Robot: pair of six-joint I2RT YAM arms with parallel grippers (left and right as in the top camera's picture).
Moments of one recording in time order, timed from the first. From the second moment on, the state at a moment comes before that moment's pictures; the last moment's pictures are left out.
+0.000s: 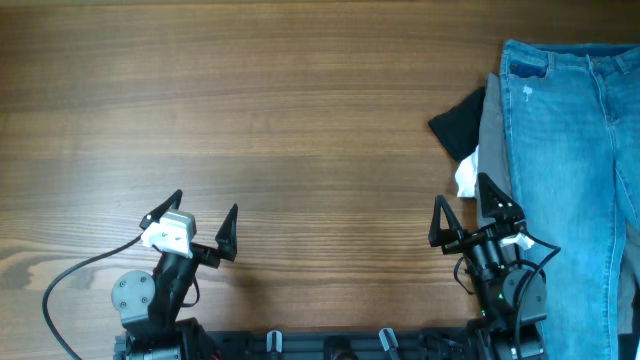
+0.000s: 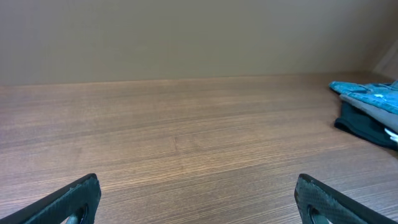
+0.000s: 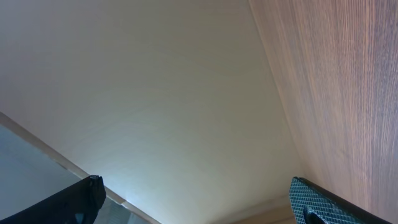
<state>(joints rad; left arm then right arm) 0.20 0.01 0.06 -0.17 0.50 -0.03 0.20 0.02 0.01 0.00 0.00 2.06</state>
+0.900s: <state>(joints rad) 0.20 0.04 0.15 0.02 0.52 -0.06 0.20 0.44 0.43 -0.01 -0.14 0.33</state>
